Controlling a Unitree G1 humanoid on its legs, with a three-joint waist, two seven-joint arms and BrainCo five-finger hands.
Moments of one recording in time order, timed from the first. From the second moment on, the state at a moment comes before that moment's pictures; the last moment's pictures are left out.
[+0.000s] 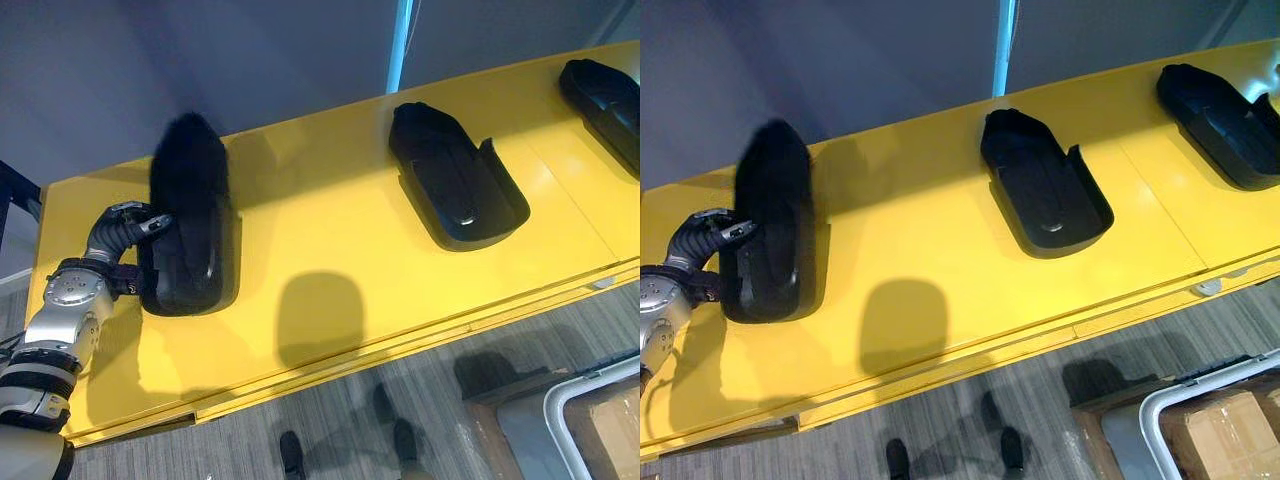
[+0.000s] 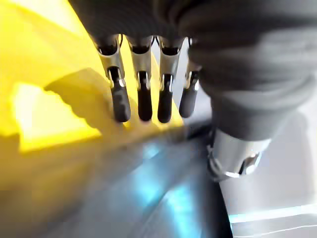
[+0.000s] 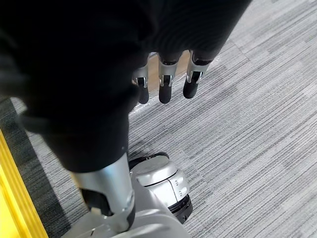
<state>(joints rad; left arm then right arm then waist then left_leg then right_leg) -0.67 0.99 -0.23 0.61 -0.72 -0.06 0.00 0.11 -0.12 -0.33 1.01 0.05 -0.03 -0.02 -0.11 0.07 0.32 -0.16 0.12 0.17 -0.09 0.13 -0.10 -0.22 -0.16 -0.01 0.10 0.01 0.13</state>
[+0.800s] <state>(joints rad) -0.25 0.52 -0.02 0.10 -0.90 -0.14 0.28 0.11 -0.12 -0.34 1.03 0.02 0.00 -0.04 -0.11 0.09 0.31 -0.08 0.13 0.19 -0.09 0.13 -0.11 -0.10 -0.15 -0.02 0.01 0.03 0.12</state>
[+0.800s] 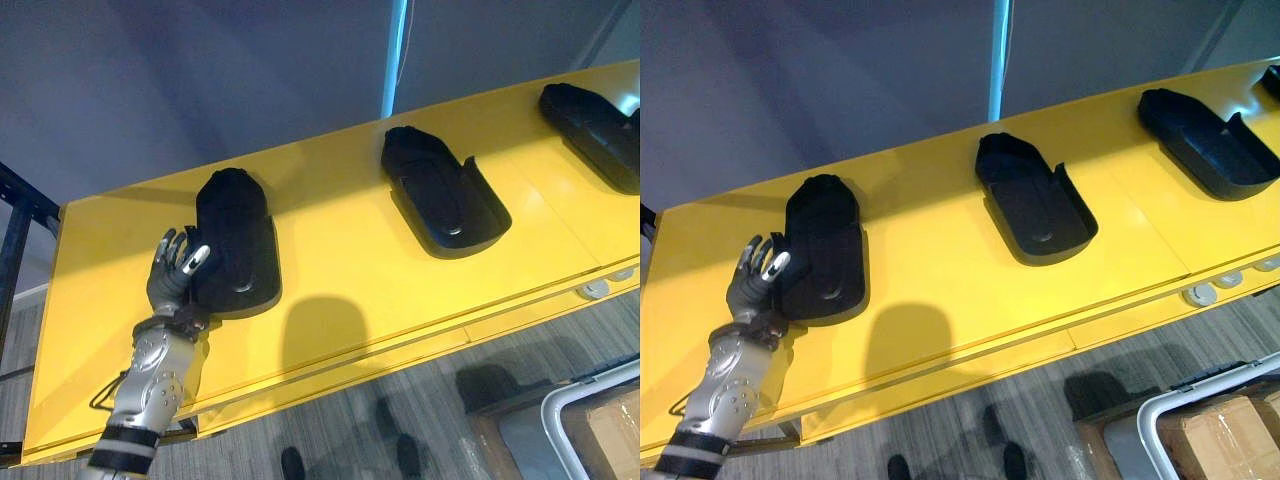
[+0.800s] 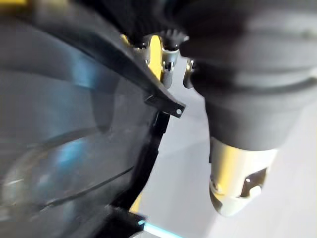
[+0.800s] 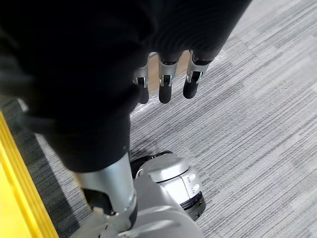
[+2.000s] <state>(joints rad) 0.14 0.05 -0.28 -0.29 -0.06 -0.21 0.25 0.16 -0.10 -0.33 1.11 0.07 -0.06 -0.06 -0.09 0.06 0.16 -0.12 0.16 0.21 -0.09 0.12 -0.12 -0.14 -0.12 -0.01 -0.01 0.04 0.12</state>
